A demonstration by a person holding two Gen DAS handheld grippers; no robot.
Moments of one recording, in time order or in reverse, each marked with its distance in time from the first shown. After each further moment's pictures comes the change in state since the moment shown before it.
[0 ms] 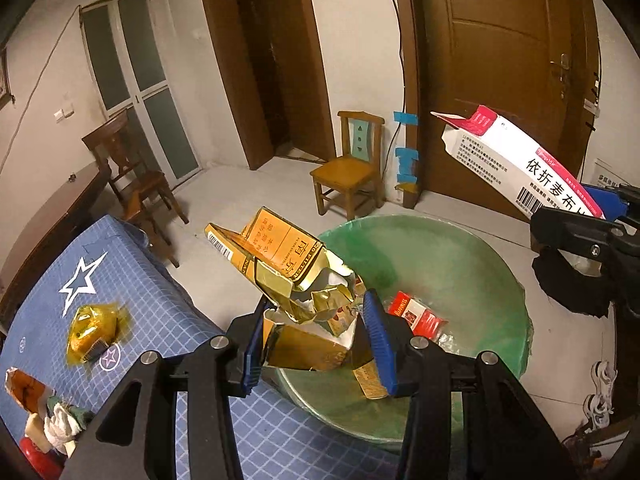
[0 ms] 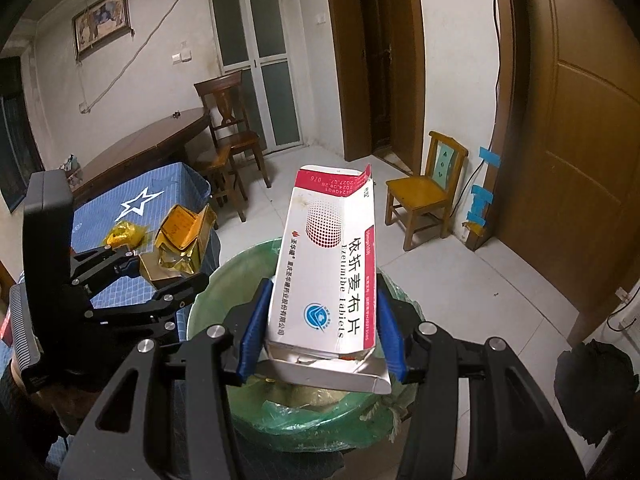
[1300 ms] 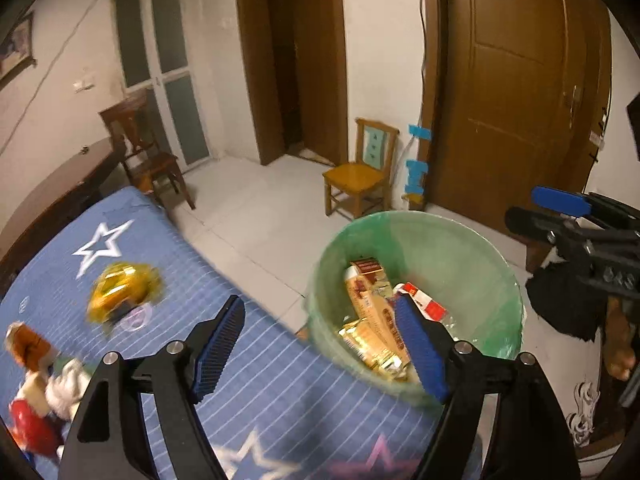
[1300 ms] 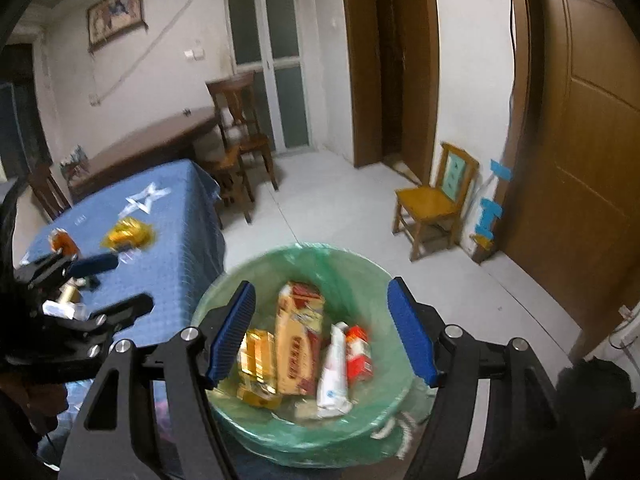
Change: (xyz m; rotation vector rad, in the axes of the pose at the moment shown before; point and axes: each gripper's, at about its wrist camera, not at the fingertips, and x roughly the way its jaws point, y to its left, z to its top) left arm -0.056 0.050 -0.038 -0.121 -0.035 0.018; right arm 0.007 0.022 0.004 -0.050 -0.050 0.038
